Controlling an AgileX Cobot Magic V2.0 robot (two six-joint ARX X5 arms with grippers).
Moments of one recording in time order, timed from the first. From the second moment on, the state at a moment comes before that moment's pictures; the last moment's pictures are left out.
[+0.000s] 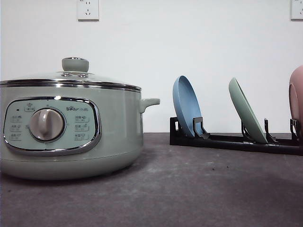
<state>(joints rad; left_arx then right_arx) 0.07 0.01 0.03 -0.18 0.05 -0.26 0.00 0.01 0.02 -0.16 -0.19 0.22</state>
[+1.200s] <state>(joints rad) 0.07 0.46 0.75 -0.56 0.32 -0.24 0.00 0.34 0.71 -0.46 -0.26 0.24</state>
